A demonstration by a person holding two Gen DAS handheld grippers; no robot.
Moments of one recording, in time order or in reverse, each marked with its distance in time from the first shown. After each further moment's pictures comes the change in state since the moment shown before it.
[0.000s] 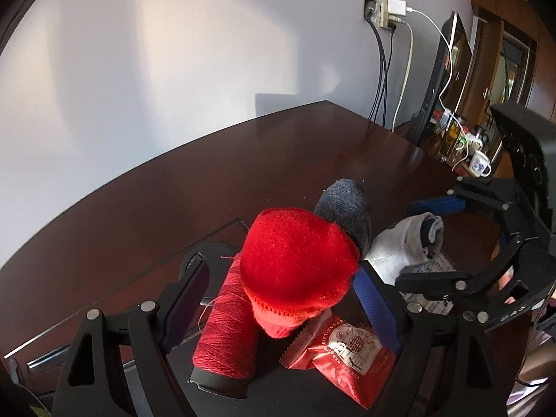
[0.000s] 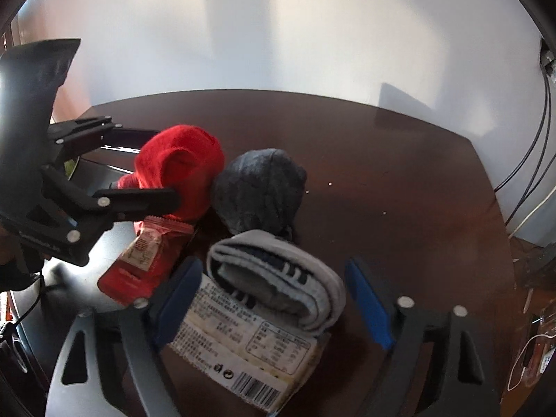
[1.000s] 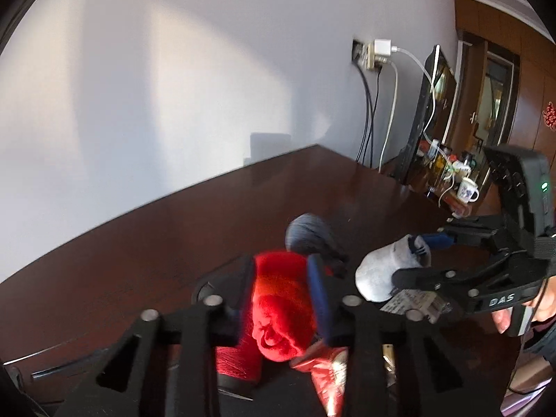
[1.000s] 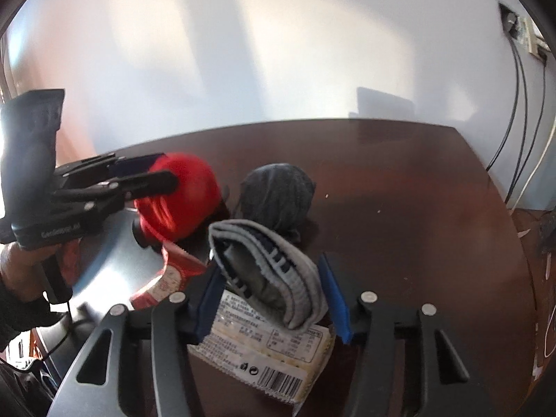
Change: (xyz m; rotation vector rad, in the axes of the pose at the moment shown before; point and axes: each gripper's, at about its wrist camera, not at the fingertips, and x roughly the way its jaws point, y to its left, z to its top) left arm -0.038 -0.001 0.000 0.018 -0.175 -0.025; right arm -0.036 -0.012 -0.021 0.153 -0.148 0.040
